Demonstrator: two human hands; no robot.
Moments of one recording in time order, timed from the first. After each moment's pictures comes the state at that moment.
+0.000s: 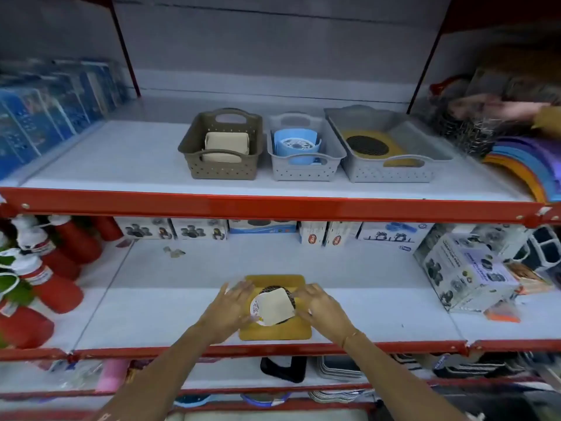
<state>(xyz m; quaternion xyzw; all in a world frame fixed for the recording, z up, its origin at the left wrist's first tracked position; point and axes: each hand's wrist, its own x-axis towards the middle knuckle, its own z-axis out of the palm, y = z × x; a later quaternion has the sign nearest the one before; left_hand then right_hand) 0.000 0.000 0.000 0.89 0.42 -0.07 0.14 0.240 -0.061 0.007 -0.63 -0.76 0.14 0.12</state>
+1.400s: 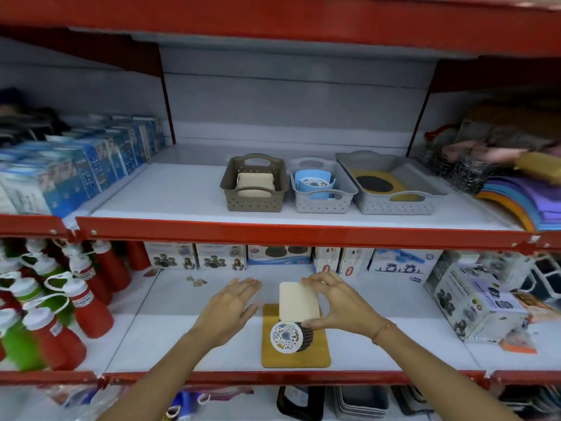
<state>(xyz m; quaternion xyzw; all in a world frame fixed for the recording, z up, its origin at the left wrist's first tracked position) -0.043 -0.012 0.084 0.89 0.42 0.19 0.03 0.223 -0.063 0.115 -0.58 -0.79 0.12 0.15</state>
